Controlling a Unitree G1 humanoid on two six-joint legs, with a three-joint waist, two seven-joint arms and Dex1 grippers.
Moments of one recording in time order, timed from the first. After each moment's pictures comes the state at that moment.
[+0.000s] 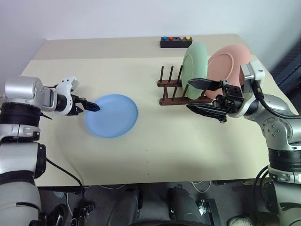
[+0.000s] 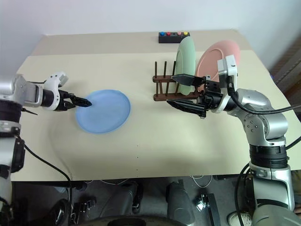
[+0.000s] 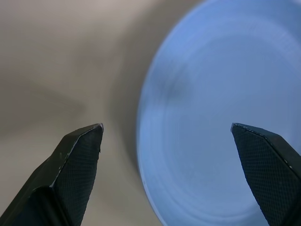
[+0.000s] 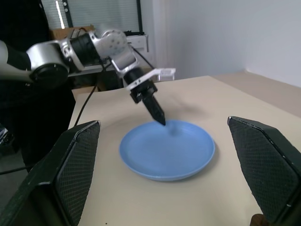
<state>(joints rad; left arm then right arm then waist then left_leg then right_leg) -1.08 0.83 -0.18 0.66 -0.37 1.38 -0.77 -0.54 -0.68 -0.15 -0.11 0.78 0.54 1.19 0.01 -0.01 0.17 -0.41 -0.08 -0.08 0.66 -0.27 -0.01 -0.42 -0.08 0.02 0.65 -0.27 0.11</state>
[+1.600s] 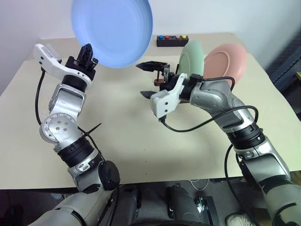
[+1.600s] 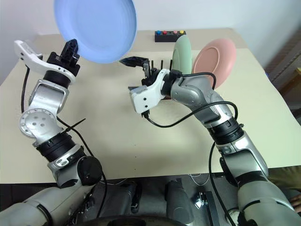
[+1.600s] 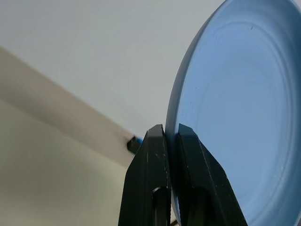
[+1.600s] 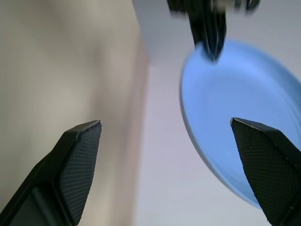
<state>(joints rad) -0.76 -0.02 0.65 -0.32 -0.70 0.81 -0.01 -0.90 -0.51 0.37 0.05 -0.58 -0.35 0.57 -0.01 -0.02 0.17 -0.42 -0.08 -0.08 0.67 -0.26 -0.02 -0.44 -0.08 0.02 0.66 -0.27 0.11</state>
